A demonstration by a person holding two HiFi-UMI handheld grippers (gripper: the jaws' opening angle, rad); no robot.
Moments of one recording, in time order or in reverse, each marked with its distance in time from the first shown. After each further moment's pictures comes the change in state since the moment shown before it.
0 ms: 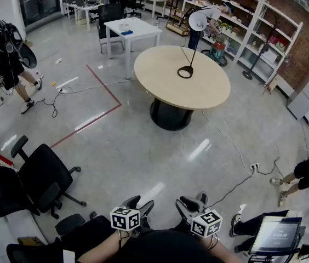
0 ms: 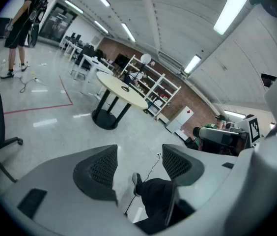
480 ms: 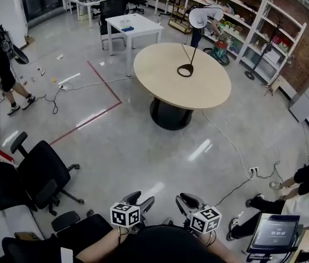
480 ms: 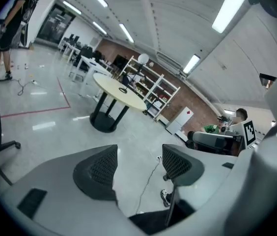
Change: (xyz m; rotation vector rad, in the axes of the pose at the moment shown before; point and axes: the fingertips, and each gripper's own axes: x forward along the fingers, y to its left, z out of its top) left arm 0.033 -0.007 0.050 0.034 -0.042 0.006; right arm 0.022 -0.046 0.033 0.018 -0.034 0.010
